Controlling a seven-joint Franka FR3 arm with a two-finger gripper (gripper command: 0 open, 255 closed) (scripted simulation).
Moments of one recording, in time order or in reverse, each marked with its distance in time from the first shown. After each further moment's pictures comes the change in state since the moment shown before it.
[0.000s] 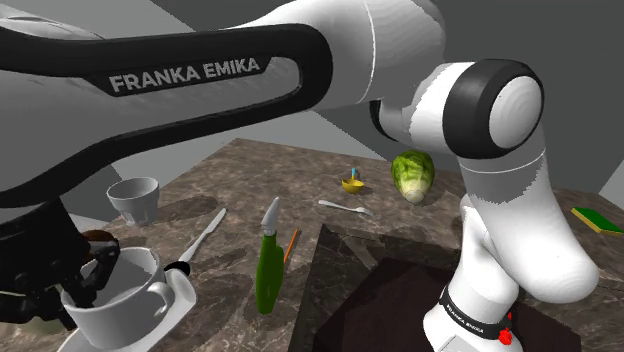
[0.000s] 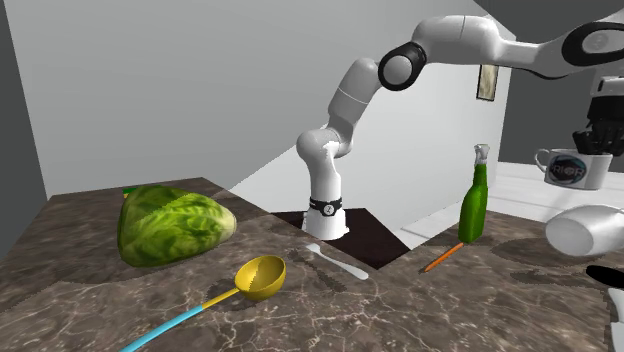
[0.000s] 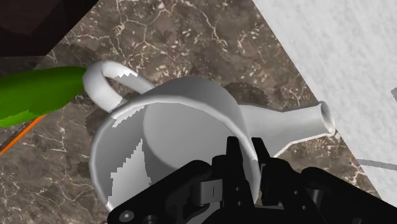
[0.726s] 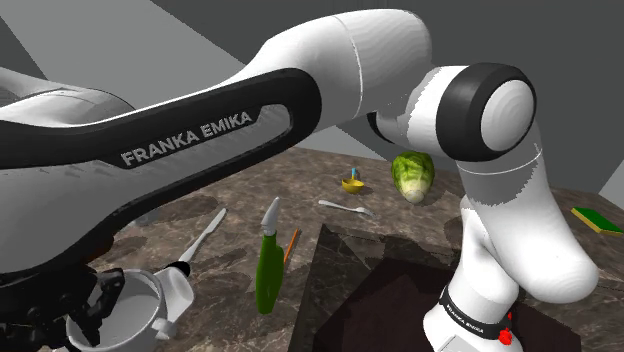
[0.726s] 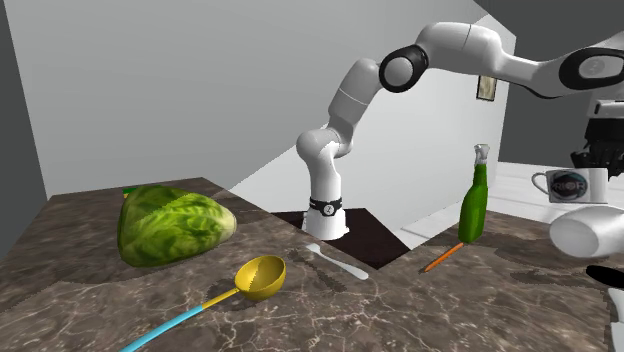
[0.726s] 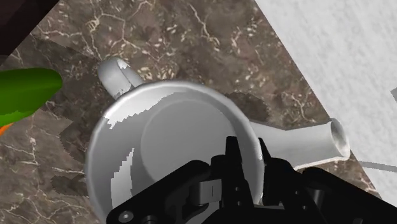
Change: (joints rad) arm -0.005 0.018 -0.003 -0.099 -0.010 0.131 0.012
